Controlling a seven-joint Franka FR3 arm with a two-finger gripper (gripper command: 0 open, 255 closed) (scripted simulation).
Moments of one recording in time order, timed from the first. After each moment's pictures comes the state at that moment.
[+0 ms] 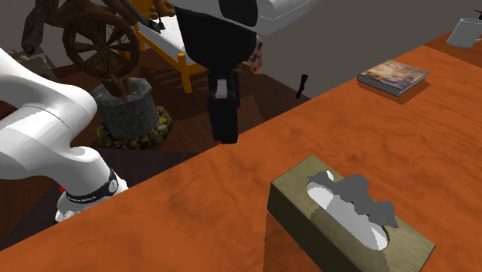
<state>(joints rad) -0.04 -0.38 -0.22 -2.04 0.15 1.63 -0.35</state>
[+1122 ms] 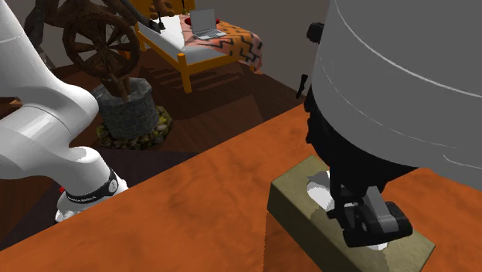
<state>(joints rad) -0.09 0.09 -0.40 -1.62 0.43 1.61 -0.67</state>
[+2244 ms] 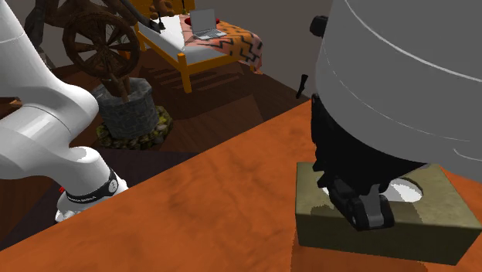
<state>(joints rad) -0.09 0.09 -0.40 -1.61 0.43 1.60 -0.67</state>
